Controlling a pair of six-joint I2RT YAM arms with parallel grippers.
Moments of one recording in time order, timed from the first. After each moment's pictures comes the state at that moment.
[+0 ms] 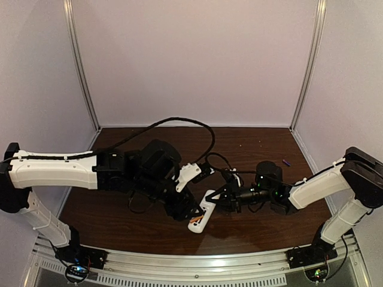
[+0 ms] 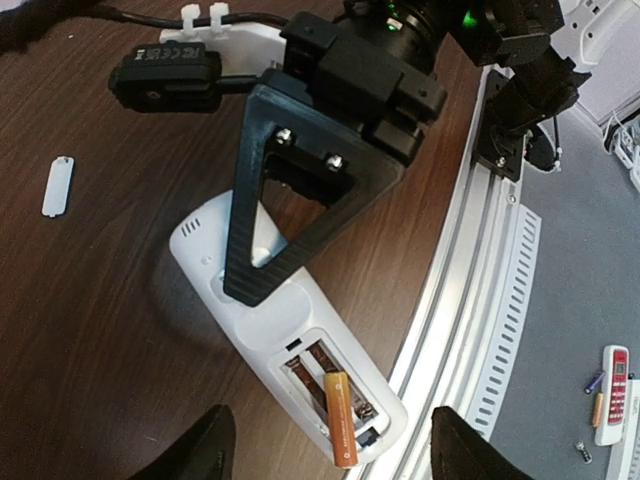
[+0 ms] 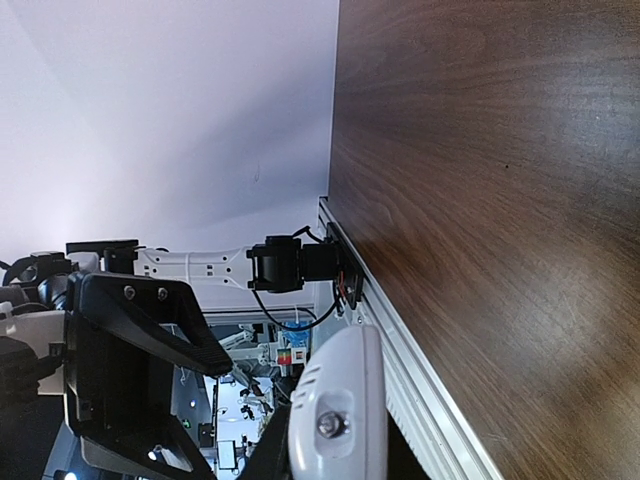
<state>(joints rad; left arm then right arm) -1.22 1.48 1.19 -0.51 0.13 -0.20 0.83 1.56 0.49 0.84 -0.70 1.36</state>
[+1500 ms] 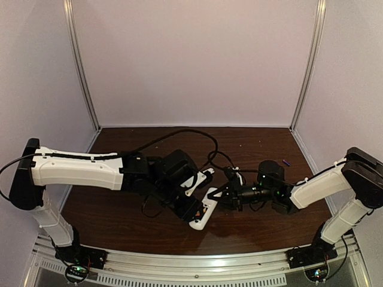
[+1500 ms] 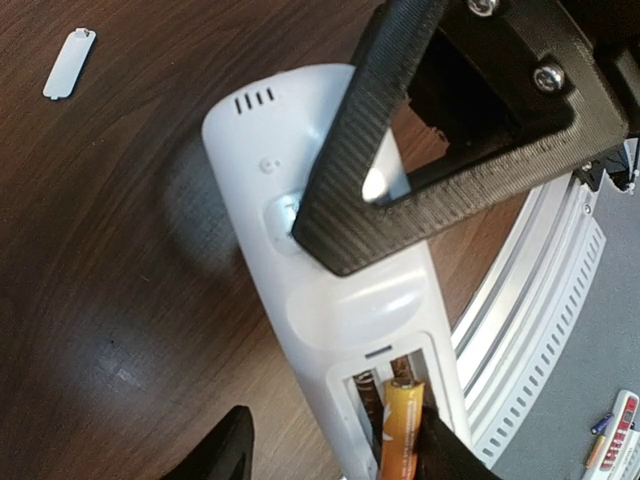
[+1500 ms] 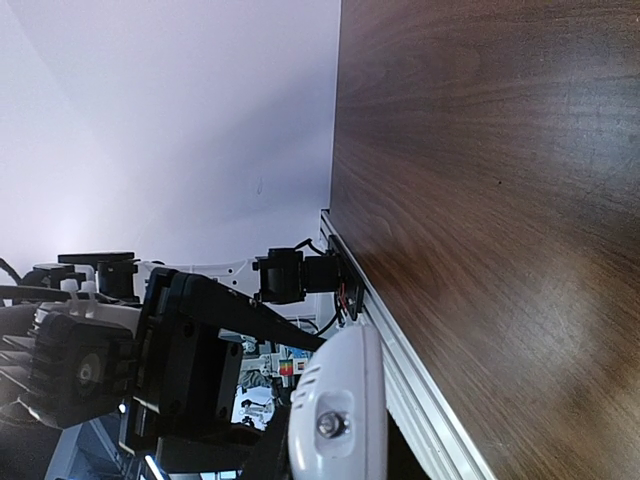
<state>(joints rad) -1.22 1.66 1.27 -0.61 0.07 -0.40 0.81 1.55 0.48 0.86 -0.69 1.37</state>
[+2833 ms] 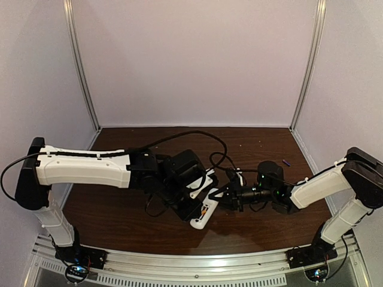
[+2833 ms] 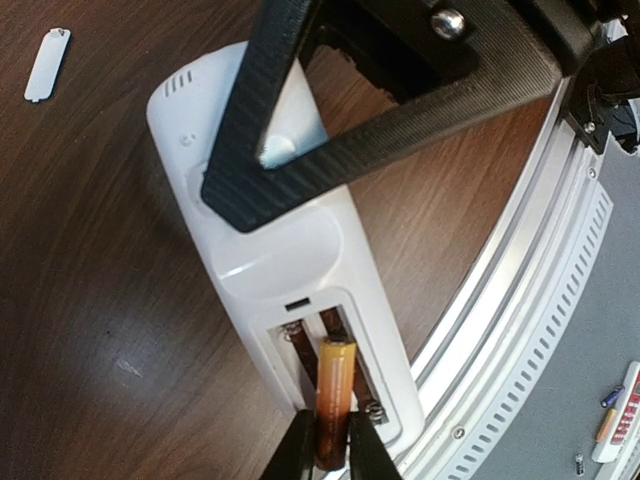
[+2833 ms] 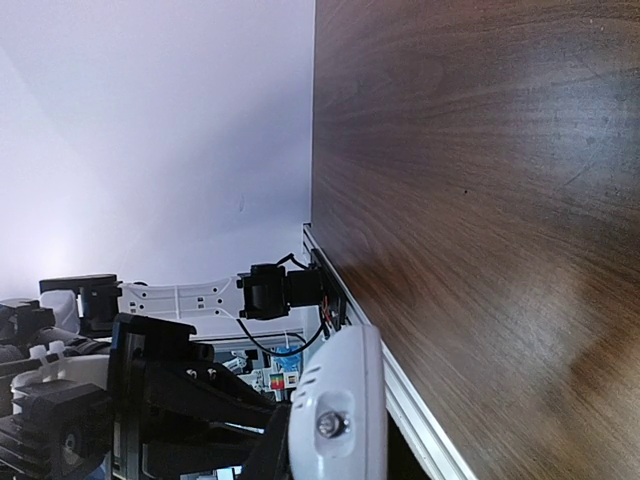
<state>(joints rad) -1.25 1.72 1.38 -0.74 0.07 -0.35 0.81 1.54 0.48 0.80 -0.65 1.36</state>
